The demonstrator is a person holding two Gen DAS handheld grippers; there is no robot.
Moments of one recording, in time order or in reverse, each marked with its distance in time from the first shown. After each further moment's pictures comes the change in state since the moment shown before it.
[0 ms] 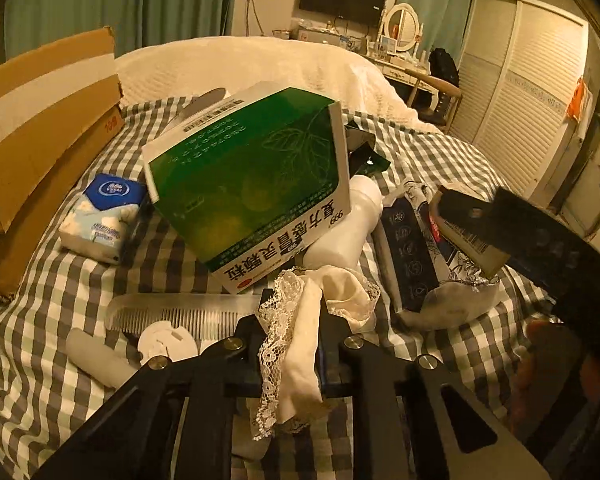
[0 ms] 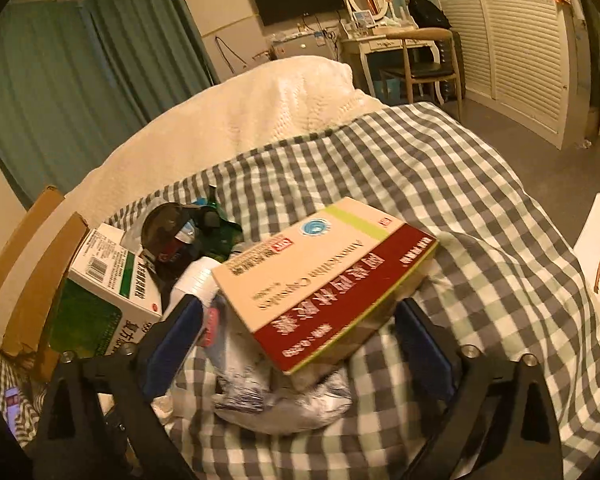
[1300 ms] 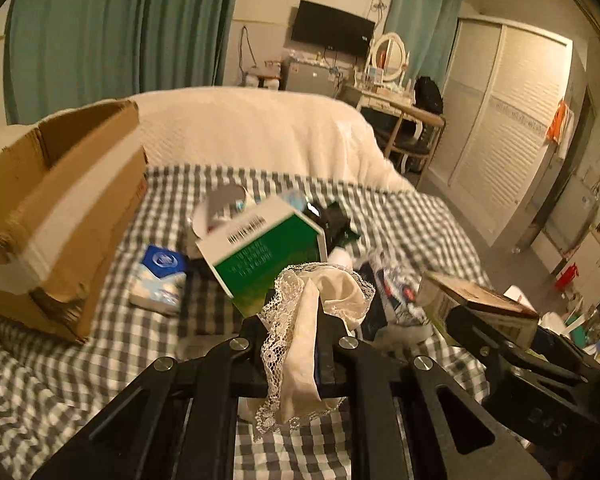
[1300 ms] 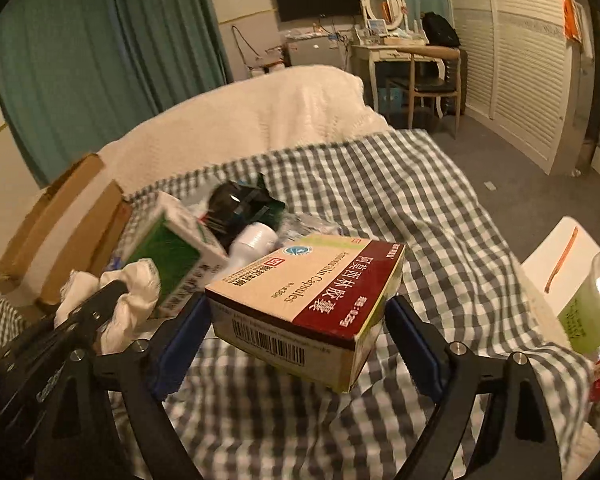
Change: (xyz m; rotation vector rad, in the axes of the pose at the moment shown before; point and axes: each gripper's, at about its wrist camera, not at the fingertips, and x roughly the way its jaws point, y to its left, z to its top) left arm -0.103 0.021 0.044 -0.013 -0.099 -0.053; right arm -0.110 0.049 -0.012 -0.111 0.019 -0.046
